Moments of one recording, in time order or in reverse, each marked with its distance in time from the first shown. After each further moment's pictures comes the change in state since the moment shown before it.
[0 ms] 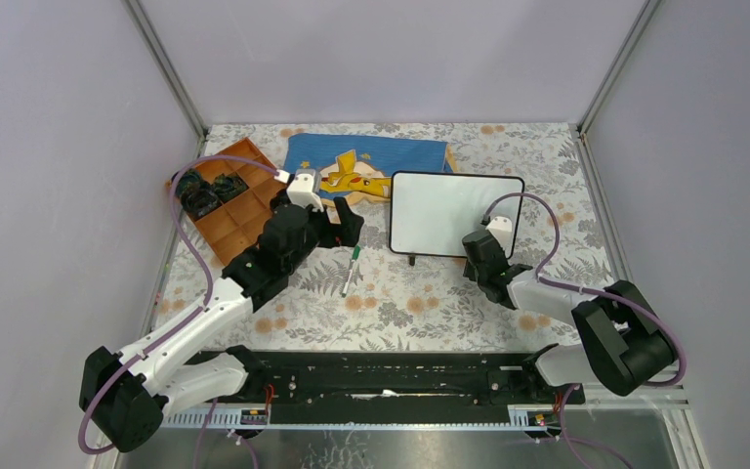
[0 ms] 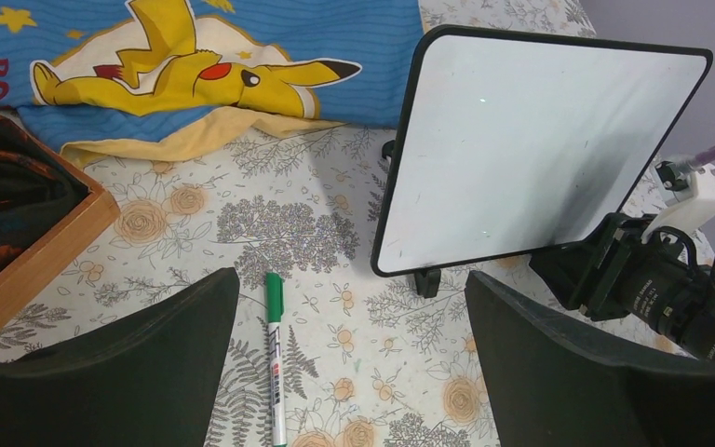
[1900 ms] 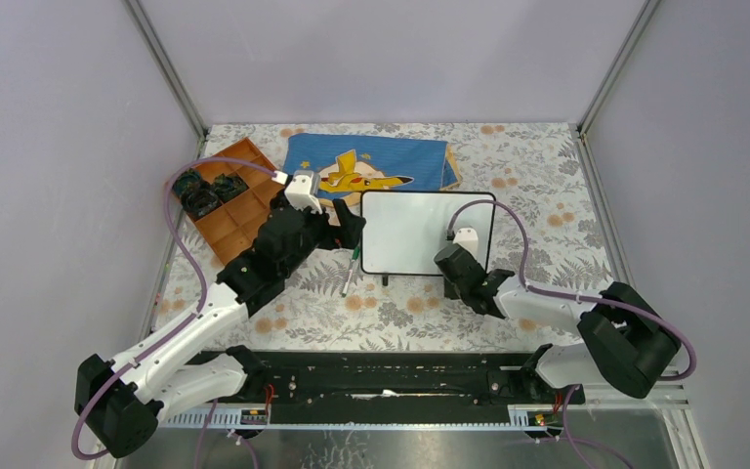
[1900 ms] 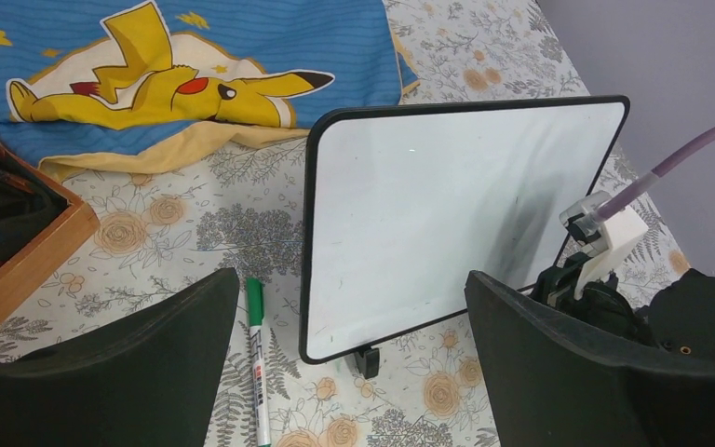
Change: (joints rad) left arm -0.024 -0.045 0.000 0.000 0.017 0.000; right arm 0.252 -0.024 0.050 -0.179 -0.053 0.000
